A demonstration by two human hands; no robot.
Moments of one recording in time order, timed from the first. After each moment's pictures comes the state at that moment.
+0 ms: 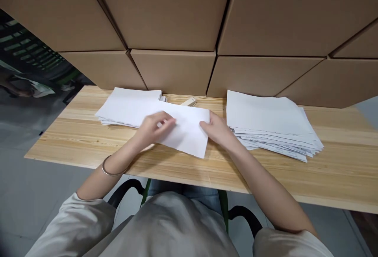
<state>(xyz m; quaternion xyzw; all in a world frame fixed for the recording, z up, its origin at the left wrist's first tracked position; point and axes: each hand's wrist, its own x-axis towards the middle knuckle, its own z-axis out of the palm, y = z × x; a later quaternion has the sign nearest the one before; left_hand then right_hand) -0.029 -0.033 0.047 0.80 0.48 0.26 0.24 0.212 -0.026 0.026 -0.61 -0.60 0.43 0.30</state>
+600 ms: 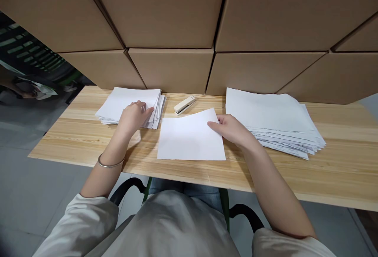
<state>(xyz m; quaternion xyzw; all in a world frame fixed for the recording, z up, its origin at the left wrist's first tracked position) -0.067 -0.001 0.045 0.70 0.71 0.05 0.01 0.248 -0.037 0.046 -0.60 -0.52 0.56 0.22</state>
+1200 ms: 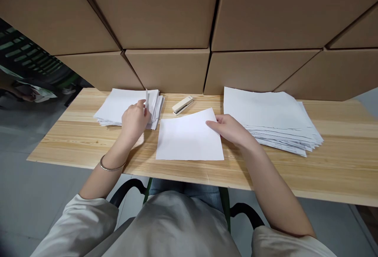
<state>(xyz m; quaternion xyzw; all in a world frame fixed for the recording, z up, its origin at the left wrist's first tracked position) -0.049 -0.011 0.043 0.68 0.73 0.07 -0.05 0.248 -0.041 0.047 -0.59 -0.51 0.58 0.24</state>
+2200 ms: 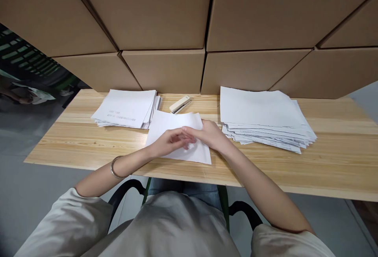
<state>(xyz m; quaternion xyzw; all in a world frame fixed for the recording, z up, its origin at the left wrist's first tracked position) 0.021 -0.057 0.000 0.64 0.31 0.28 0.64 0.213 -0.049 0.030 -0.59 -0.60 0.49 0.24</state>
